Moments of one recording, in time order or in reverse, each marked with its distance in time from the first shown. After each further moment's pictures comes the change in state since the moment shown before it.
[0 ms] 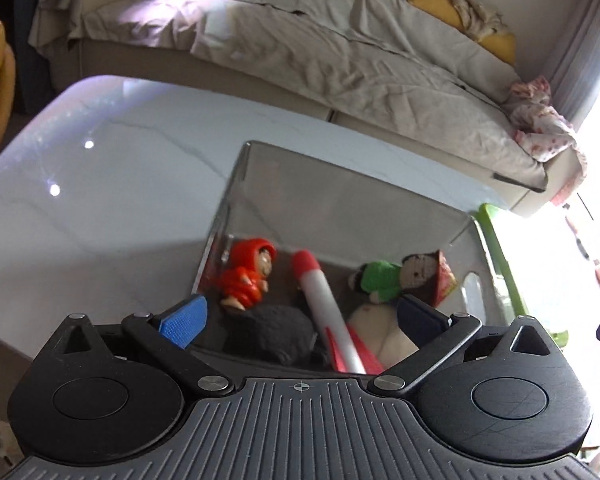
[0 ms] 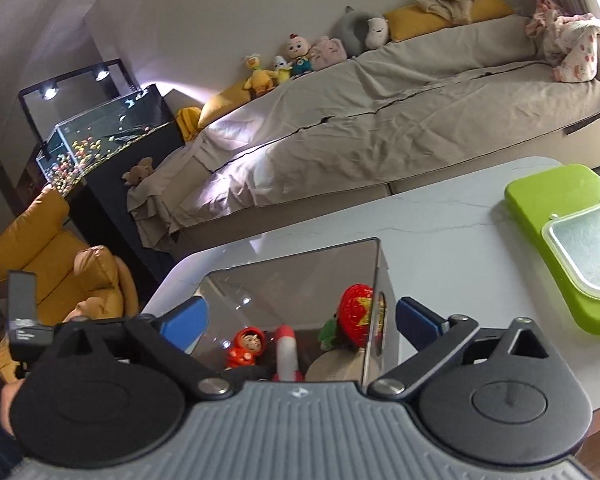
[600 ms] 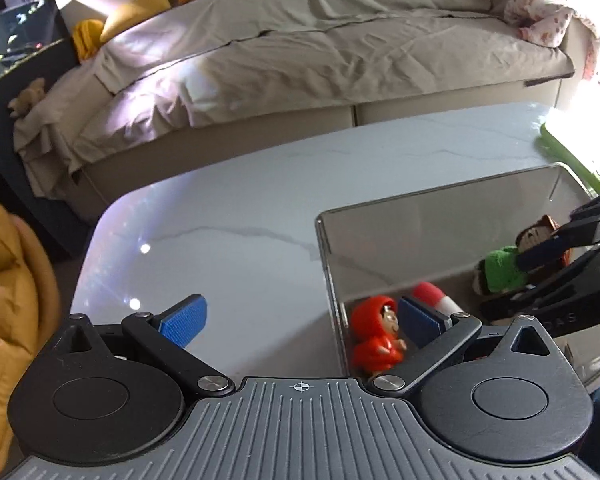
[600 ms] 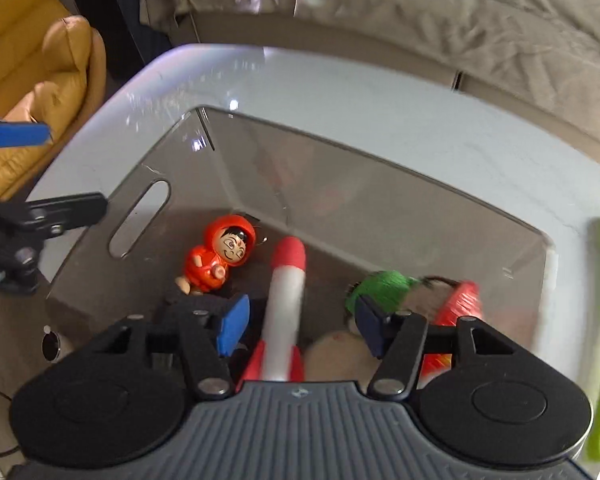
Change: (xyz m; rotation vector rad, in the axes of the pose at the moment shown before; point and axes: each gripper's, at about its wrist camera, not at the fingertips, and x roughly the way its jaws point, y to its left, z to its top) left arm 0.028 0.038 0.055 0.434 -0.015 0.233; right arm 0.260 0.086 0.005 -0.379 0.623 -0.107
